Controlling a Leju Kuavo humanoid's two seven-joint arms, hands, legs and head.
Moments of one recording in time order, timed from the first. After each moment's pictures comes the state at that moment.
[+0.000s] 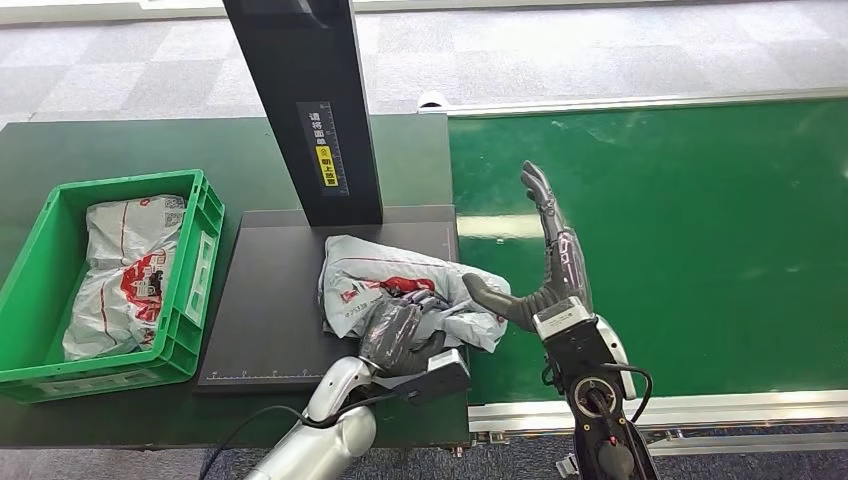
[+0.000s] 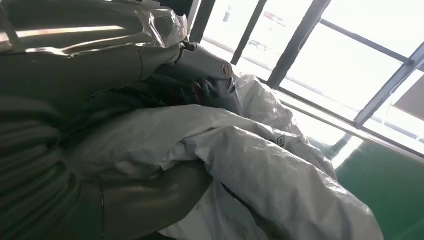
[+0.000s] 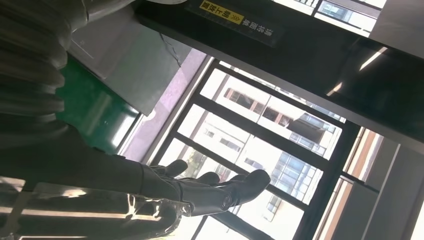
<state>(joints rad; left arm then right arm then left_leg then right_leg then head) -0.41 -0.27 -0.51 -0.71 -0.86 0.39 -0.33 -0.26 0.08 0.31 -1.44 0.37 -0.09 -0.45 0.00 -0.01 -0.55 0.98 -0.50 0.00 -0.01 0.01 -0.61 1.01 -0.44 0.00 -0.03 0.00</state>
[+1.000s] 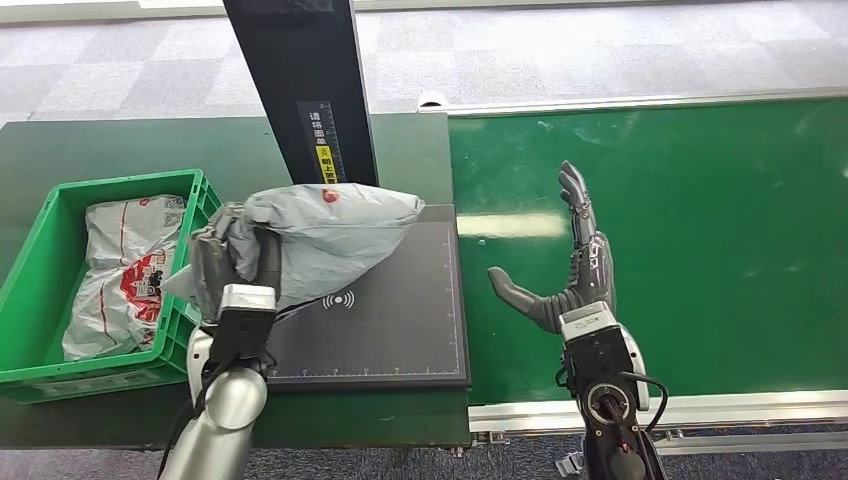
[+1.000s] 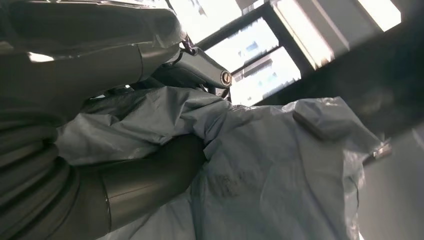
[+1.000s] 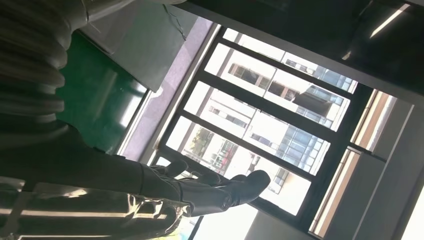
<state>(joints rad) -0.24 -0.15 -0.23 -1.51 -0.54 0.49 -0.42 -0.23 0.08 0.26 -1.46 0.38 -0.15 -0.47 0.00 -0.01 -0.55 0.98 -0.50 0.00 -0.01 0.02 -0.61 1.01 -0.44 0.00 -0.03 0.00</state>
